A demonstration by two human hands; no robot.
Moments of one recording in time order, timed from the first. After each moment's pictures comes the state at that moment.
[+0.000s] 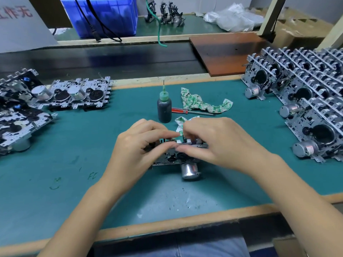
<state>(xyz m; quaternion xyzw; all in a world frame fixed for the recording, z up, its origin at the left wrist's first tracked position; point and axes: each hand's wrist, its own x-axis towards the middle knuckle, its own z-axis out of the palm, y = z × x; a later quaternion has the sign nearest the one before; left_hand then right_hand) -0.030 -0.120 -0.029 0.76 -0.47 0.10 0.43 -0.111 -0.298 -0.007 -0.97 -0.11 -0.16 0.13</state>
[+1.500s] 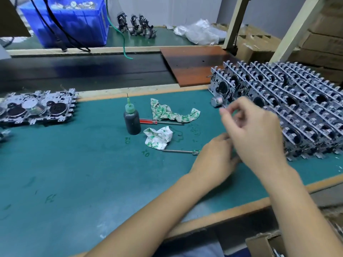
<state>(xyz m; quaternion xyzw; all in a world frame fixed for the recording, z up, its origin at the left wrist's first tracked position) -0.109 -0.295 -0.046 0.73 -0.53 -0.13 0.41 -0.162 -0.354 0.014 -0.89 0.26 -0.34 0.15</state>
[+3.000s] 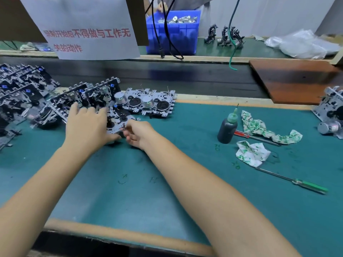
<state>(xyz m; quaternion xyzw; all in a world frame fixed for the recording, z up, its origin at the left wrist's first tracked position) 0.109 0.048 -0.021 0.97 -0.13 0.15 -0.13 0.109 -0.075 -0.046 -0.52 0.23 0.17 0.80</state>
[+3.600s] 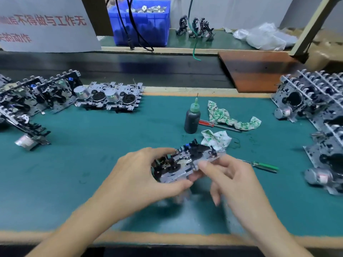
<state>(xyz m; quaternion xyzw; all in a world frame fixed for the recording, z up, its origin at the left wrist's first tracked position) -0.040 -0.072 -0.010 0.90 -0.30 -0.13 0.30 -0.134 -0.229 -0.014 -0.73 0.17 -0.09 0.66</state>
